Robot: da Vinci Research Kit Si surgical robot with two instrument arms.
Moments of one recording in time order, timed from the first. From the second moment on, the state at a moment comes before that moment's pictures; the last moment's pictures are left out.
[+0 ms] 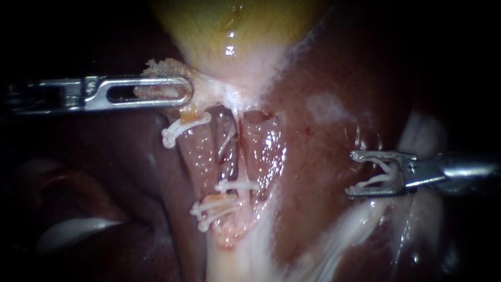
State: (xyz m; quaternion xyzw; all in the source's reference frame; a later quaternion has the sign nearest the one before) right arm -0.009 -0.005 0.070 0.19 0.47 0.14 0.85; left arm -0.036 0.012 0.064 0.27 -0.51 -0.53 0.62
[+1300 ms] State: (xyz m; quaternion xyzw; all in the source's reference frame) right arm -0.001 -0.005 0.064 0.20 0.52 0.17 0.82; left arm -0.036 0.012 0.064 0.27 -0.51 -0.53 0.62
